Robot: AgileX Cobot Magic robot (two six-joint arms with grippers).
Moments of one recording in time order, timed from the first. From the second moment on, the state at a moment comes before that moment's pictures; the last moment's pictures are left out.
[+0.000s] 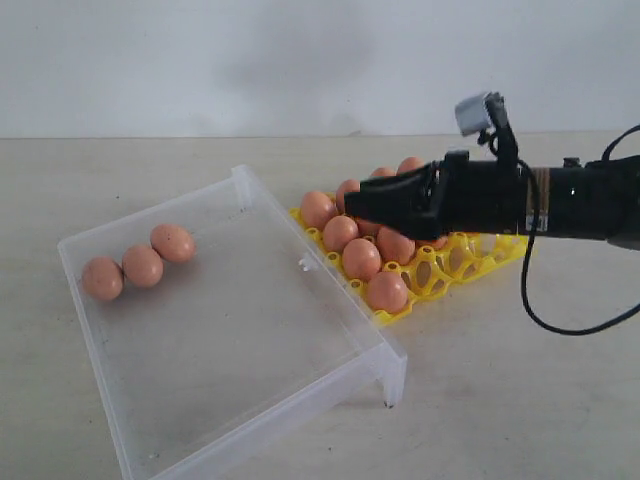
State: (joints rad) left arm 0.13 0.00 0.00 -0.03 0.23 0.02; right arm 0.14 1.92 -0.90 -1.26 -1.16 0.94
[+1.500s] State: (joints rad) left arm 0.13 0.00 0.00 -0.03 0.23 0.02; right arm 0.85 2.11 -1.70 0.29 1.09 -0.42
